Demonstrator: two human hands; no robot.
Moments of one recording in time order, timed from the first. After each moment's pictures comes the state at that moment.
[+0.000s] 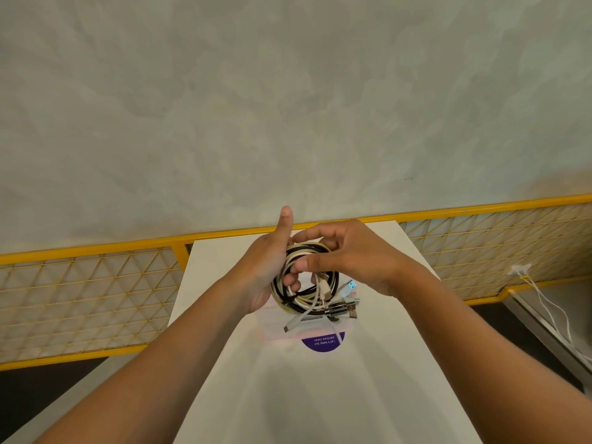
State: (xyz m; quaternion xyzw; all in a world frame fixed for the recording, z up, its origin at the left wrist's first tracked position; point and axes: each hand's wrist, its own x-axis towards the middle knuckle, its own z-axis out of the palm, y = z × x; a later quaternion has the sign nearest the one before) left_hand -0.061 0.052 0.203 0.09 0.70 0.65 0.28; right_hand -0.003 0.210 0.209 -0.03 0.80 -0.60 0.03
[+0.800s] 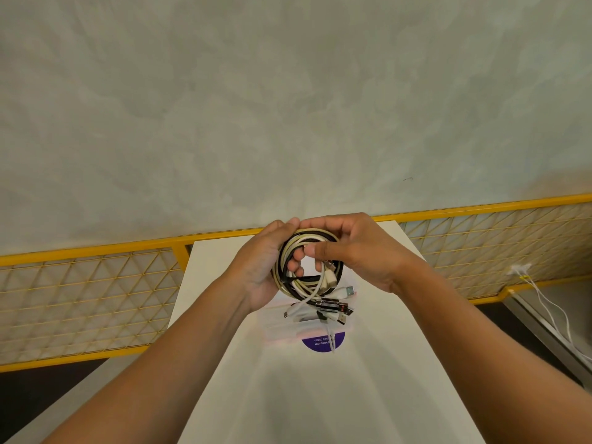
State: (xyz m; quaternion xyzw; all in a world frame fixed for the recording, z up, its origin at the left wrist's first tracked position) left_hand -0.062 0.049 0.204 0.06 0.58 0.76 0.28; right_hand -0.011 0.215 0.201 -0.03 0.73 -0.68 -0.01
